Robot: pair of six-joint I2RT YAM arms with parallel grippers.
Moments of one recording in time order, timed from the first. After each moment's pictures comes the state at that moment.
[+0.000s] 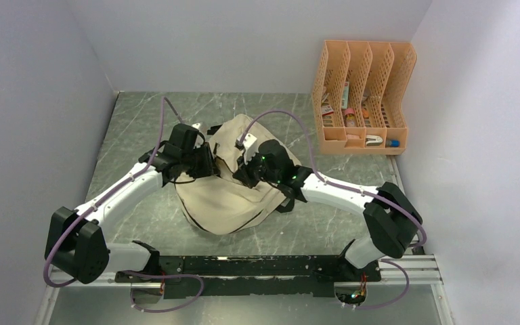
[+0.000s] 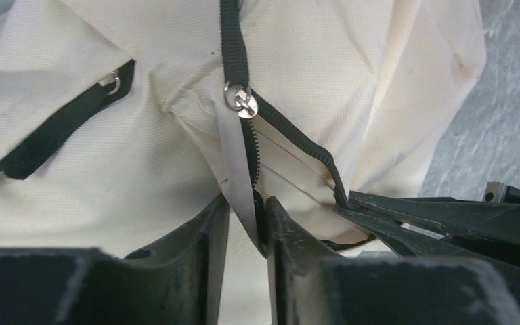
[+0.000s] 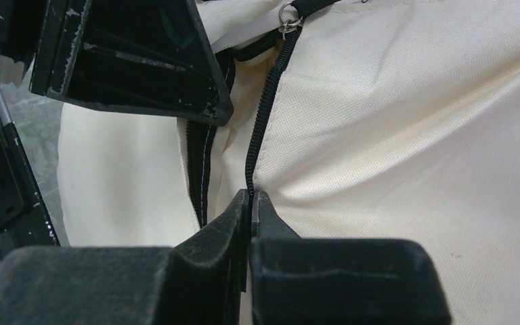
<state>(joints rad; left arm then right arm) -0.47 1.29 0.94 -0.47 0.13 -0.60 0.84 1.51 0.91 0.15 -0.23 0.07</state>
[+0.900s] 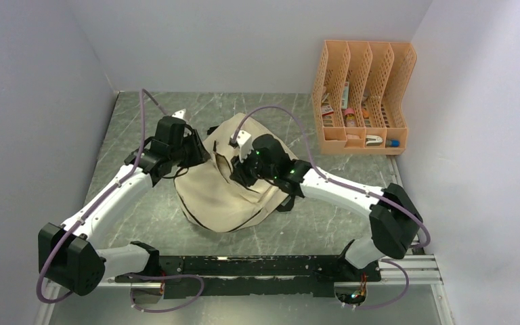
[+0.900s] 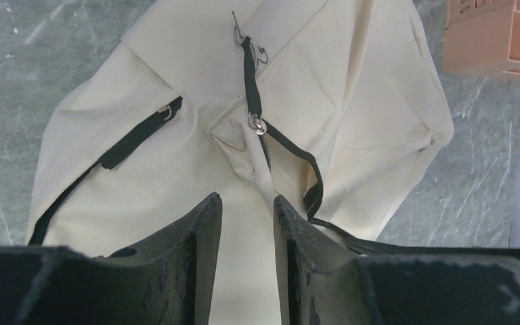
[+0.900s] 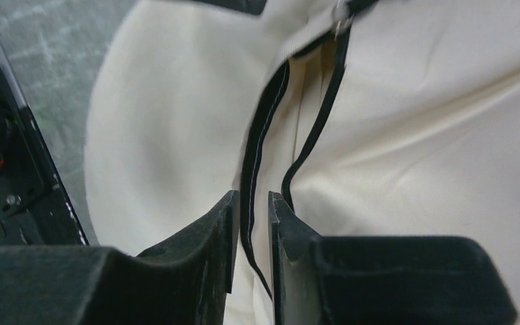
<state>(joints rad) -0.42 1.21 0.99 -0.48 0.00 -0.61 0.87 1.52 1.02 -0.05 -0.23 0.04</state>
